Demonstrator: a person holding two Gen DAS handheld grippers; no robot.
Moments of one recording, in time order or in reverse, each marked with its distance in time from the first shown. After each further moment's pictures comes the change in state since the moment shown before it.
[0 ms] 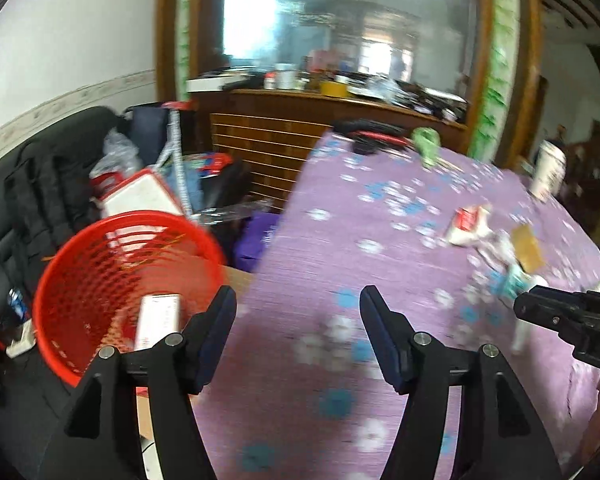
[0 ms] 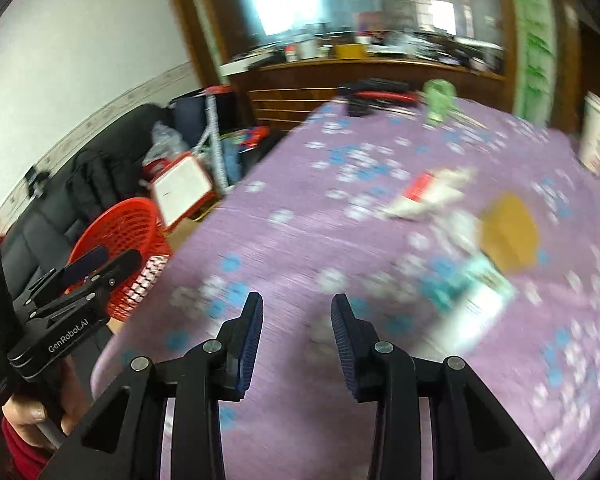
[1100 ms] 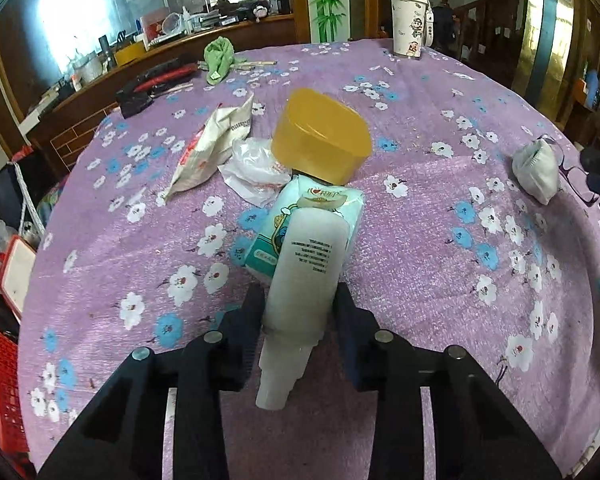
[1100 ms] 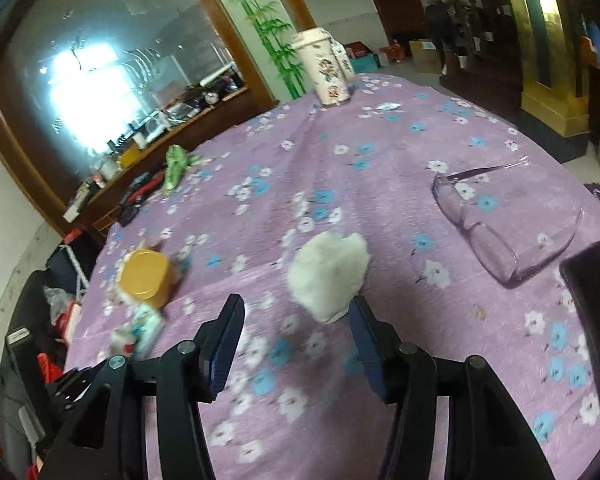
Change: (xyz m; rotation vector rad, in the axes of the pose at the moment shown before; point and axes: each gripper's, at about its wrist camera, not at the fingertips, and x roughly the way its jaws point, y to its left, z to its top) left arm 0.084 -0.248 -0.028 0.416 0.258 -0.246; right arm -0.125 -0.277 -0.062 0.552 -0.179 -0.308
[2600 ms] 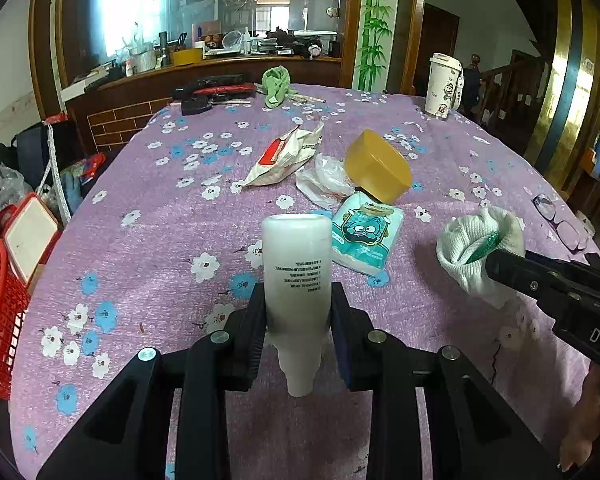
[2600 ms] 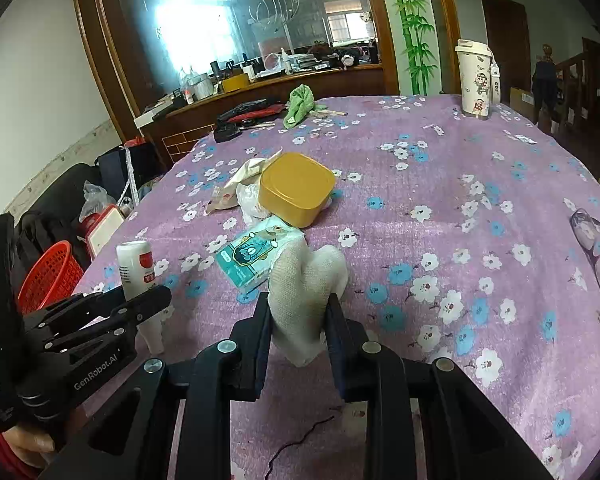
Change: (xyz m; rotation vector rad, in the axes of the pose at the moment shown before) left arm -0.049 0.042 -0.040 -0.182 -0.160 0.011; right arm 0.014 0.142 -0.086 -0.380 0.033 0.160
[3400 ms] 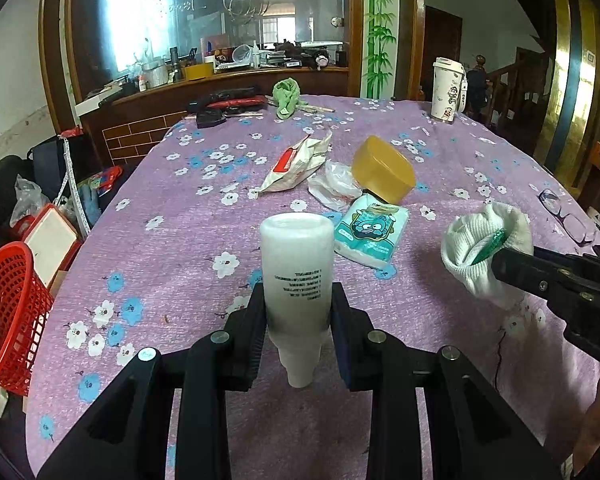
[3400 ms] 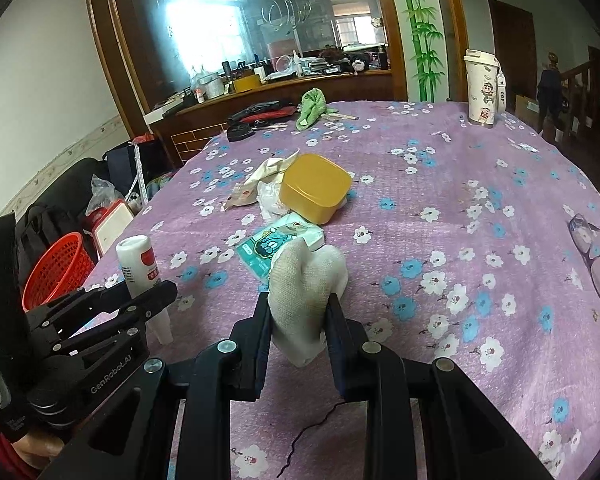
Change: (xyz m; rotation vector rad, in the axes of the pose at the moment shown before) left arm -0.018 -0.001 -0.009 0.021 -0.041 0.062; right arm -0.013 0.018 -0.004 -0.032 -0.006 0.008
